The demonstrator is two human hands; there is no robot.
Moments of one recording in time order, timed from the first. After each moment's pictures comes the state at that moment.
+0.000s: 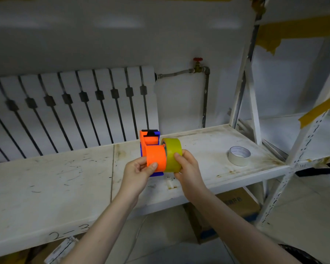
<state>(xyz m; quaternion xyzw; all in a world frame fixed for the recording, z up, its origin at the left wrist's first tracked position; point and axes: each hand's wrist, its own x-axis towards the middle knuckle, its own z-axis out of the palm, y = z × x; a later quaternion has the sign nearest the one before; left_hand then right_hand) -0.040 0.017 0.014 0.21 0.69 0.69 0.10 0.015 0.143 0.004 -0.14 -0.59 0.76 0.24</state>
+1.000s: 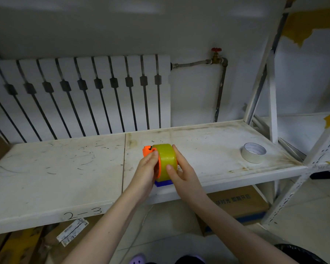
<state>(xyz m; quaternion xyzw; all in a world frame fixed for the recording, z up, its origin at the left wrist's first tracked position) -0.043 0.005 0.000 0.12 0.59 0.76 0.24 0.021 0.105 -0.022 -0.04 -0.77 0.61 0.18</state>
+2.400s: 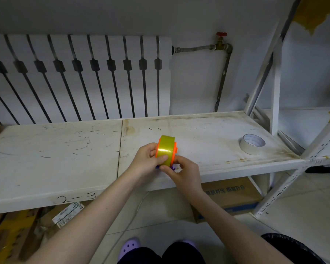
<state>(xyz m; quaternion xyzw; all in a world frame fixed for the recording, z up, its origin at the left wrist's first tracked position) -0.062 0.007 -0.022 0.19 0.73 0.62 0.21 0.010 0.127 -0.072 -0.12 -0.85 0.45 0.24</state>
